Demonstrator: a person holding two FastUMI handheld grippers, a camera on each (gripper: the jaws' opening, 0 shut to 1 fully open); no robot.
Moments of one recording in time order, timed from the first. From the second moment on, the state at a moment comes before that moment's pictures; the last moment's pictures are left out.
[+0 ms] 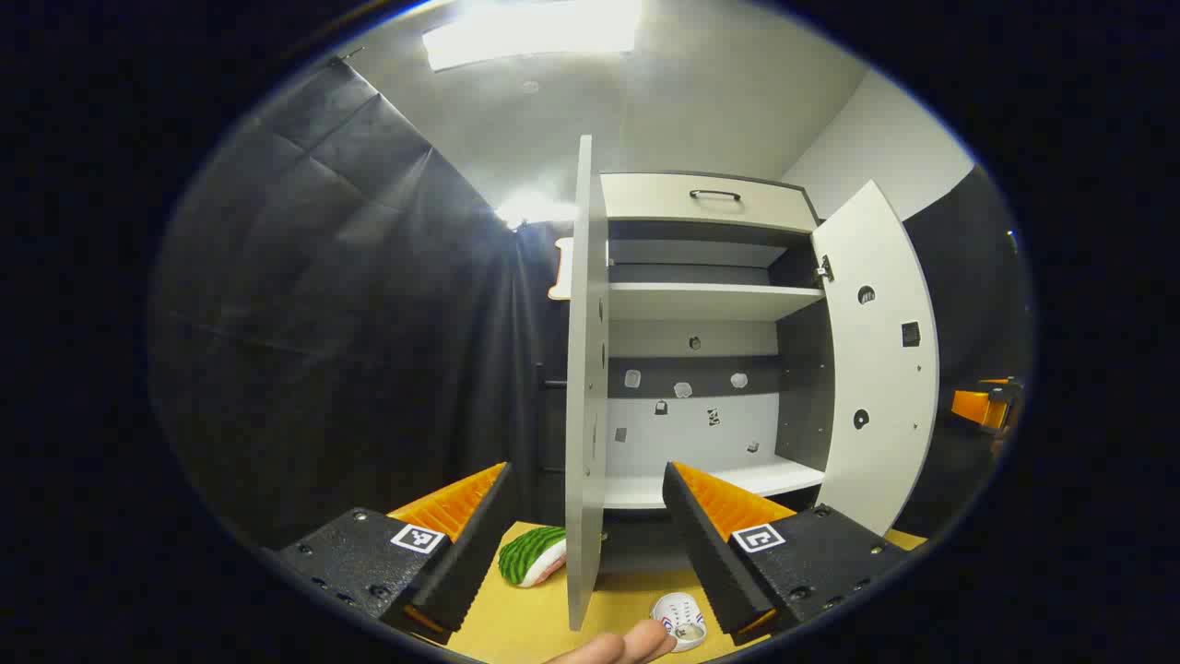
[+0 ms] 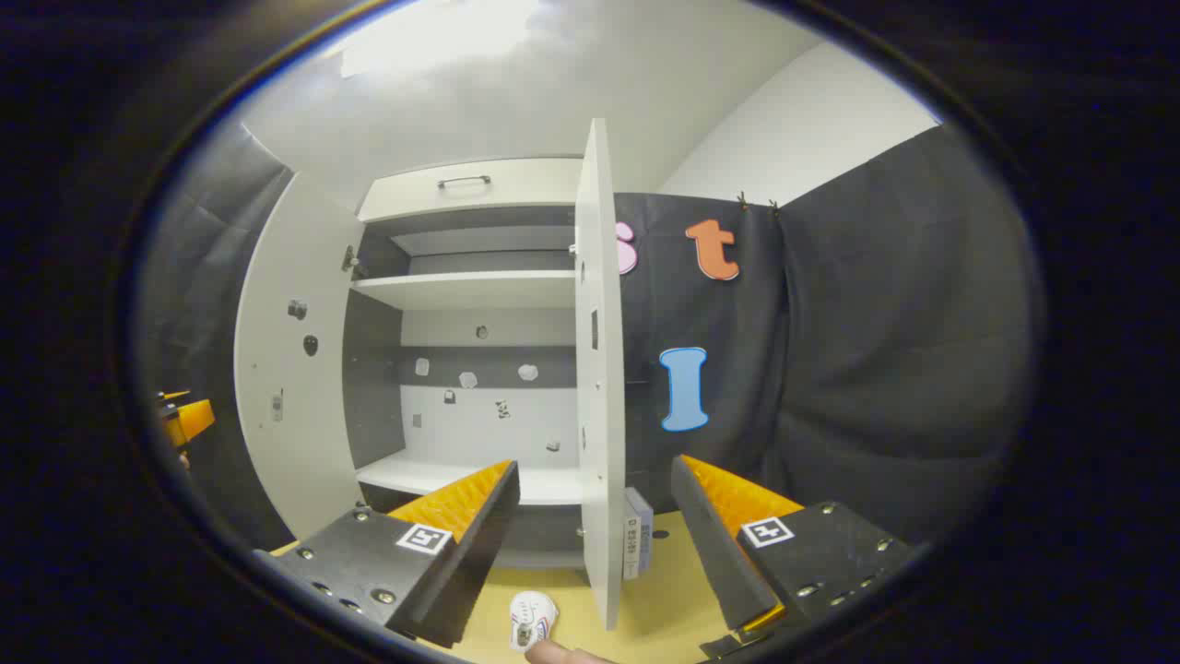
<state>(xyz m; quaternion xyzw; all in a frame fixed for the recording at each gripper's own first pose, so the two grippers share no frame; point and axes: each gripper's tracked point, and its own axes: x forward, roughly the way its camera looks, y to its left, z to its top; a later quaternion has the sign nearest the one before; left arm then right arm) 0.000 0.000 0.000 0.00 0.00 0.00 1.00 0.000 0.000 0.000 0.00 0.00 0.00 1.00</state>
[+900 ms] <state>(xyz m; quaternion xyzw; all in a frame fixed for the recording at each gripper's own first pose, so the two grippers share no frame) 0.009 -0.028 -0.016 0.01 0.02 -0.03 1.00 -0.029 0.033 0.007 0.00 -0.02 0.04 1.00</state>
